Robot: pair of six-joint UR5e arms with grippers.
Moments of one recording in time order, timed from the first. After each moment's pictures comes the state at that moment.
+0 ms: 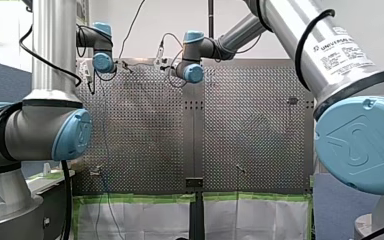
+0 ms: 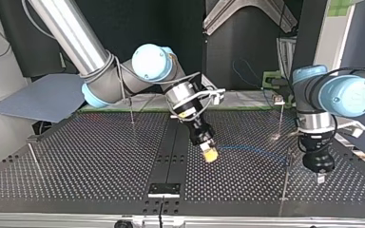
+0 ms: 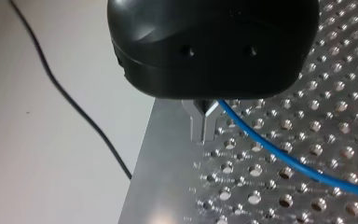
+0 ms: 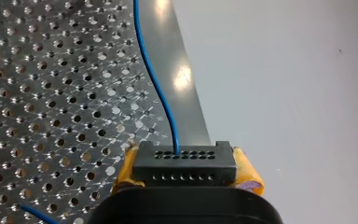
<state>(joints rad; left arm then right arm) 0.11 -1.62 -1.66 -2.81 -1.66 -1.78 2.40 -1.00 1.11 -0.46 1.46 1.72</state>
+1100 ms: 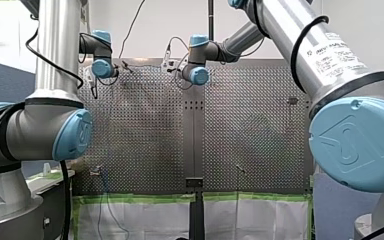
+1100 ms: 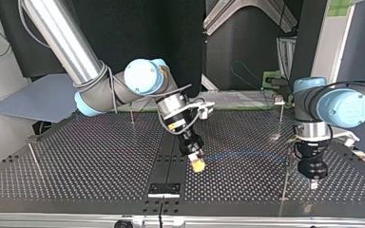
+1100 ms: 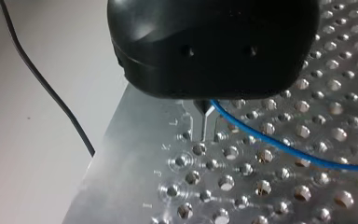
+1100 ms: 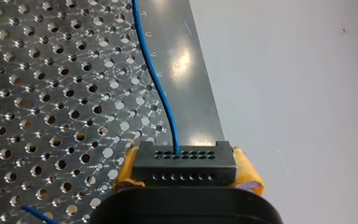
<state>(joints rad) 0.13 -1.70 -1.62 -2.76 -1.57 -1.83 2.35 -0.96 1.06 -0.44 1.45 1.74</state>
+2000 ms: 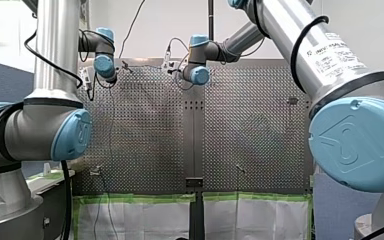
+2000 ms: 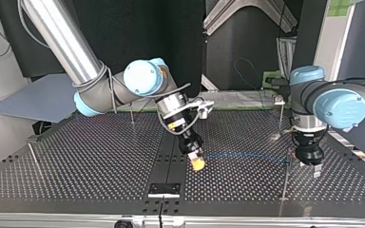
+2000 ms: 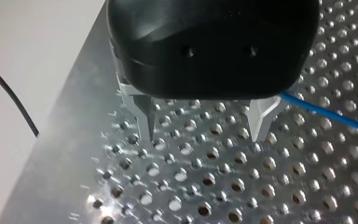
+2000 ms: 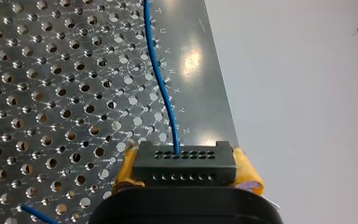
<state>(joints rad) 0.10 -1.68 -1.62 -2.98 -1.69 -1.78 2.35 -0.96 1.06 -0.41 1.45 1.73</state>
